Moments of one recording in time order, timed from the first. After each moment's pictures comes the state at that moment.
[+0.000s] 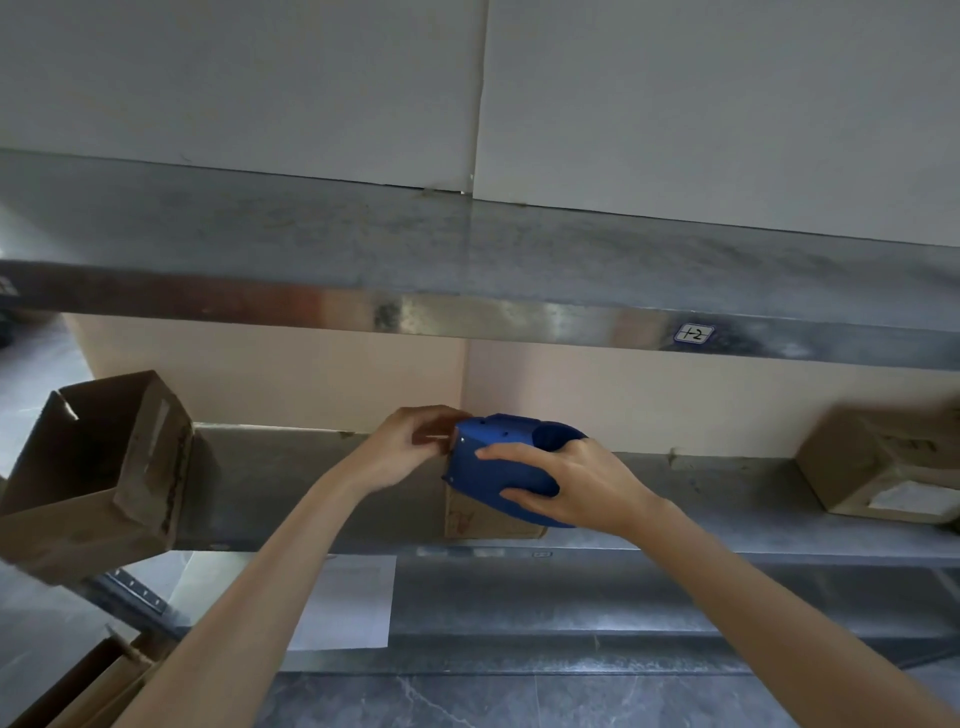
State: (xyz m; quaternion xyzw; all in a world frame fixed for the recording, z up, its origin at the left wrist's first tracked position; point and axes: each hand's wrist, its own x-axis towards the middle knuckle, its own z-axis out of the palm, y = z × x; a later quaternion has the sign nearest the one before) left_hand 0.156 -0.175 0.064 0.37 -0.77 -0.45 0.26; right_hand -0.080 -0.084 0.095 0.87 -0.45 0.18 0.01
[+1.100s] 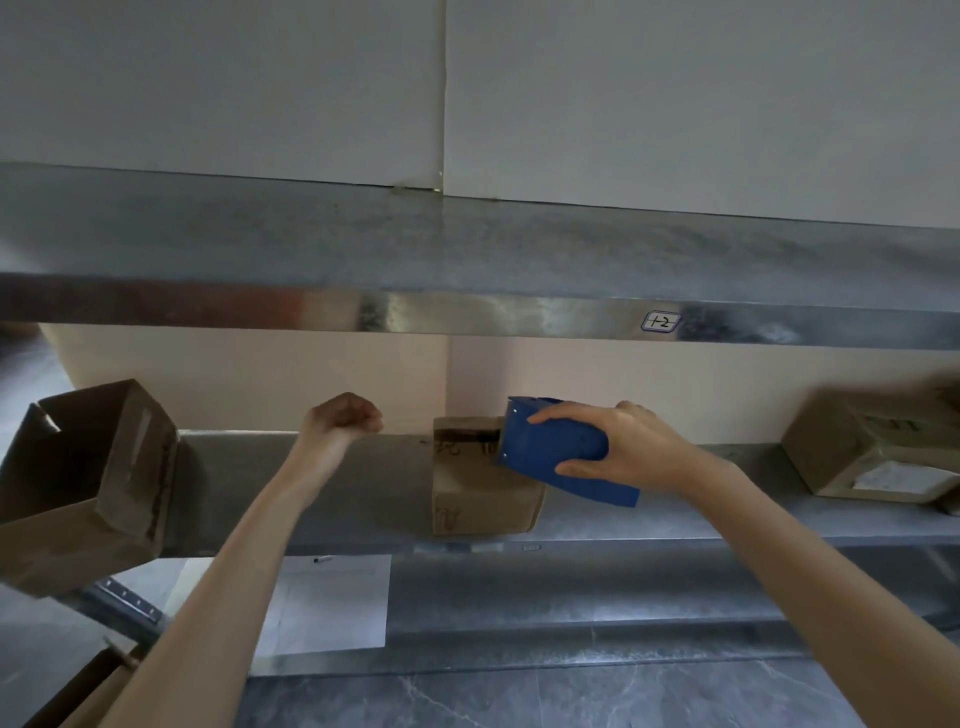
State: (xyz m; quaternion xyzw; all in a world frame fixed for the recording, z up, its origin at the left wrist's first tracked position) left_hand 0.187 -0.183 0.054 0.50 -0.59 -0.46 0.42; right_hand -0.155 -0.089 0.112 0.81 -0.57 0.11 -0.10
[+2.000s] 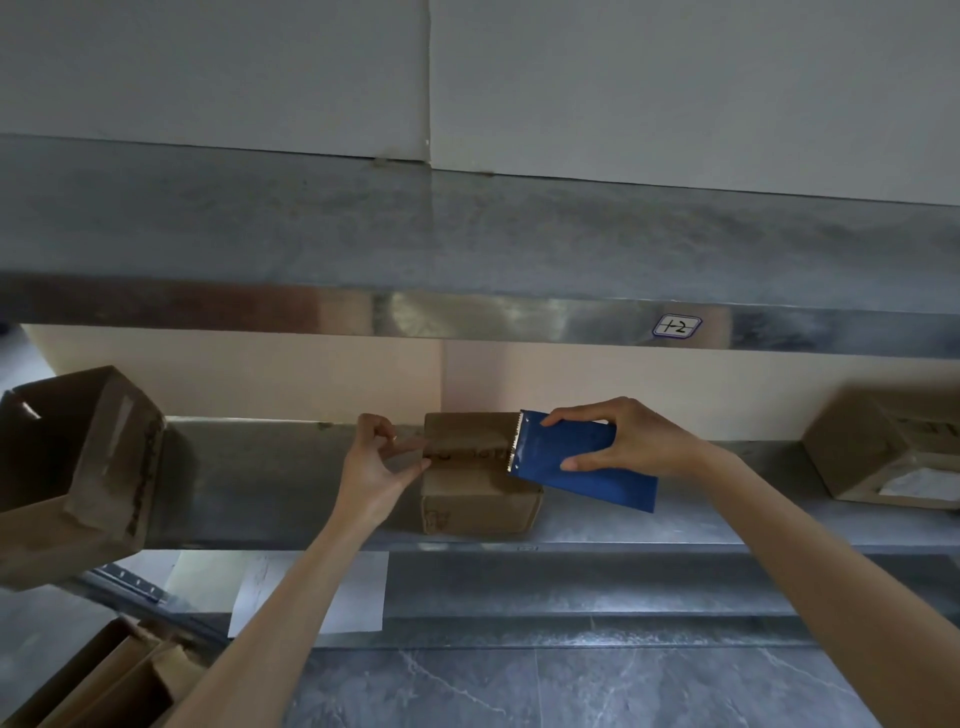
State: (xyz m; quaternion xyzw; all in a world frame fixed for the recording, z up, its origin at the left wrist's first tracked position) left_hand 0.130 -0.166 -0.013 0.54 -0.63 -0.36 0.43; right_hand -0.189 -0.128 0.079 0.69 -0.58 0.18 -0.39
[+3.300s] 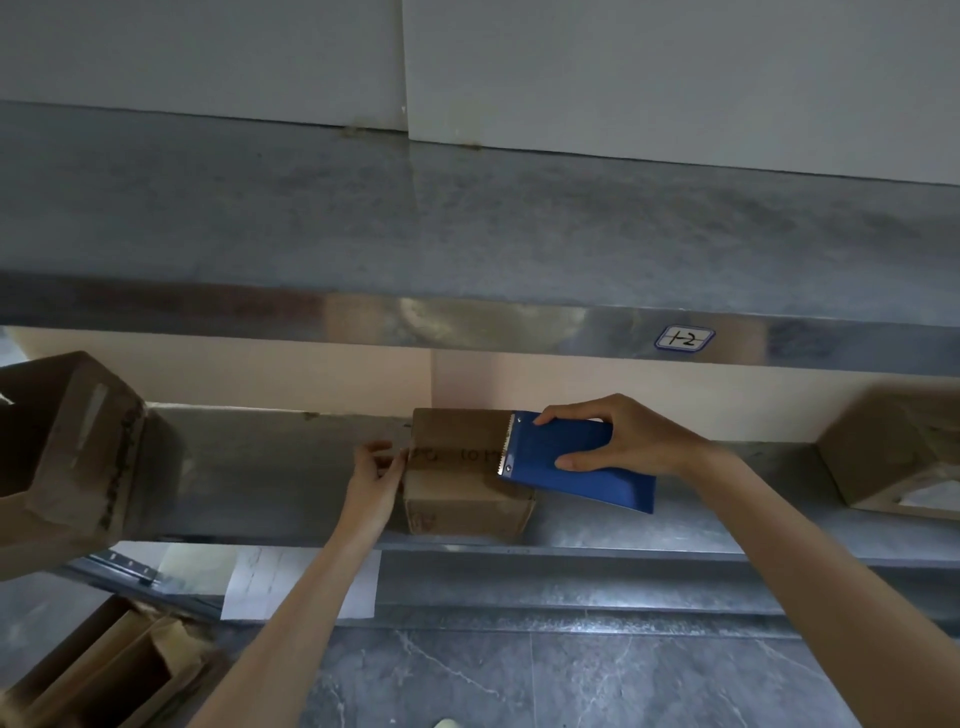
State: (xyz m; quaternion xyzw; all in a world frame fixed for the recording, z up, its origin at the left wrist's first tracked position) left_hand 0.107 -0.170 -0.055 0.63 -0.47 -0.50 0.37; right_hand -0.205 -0.150 0.065 0.68 -0.54 0.18 -0.45
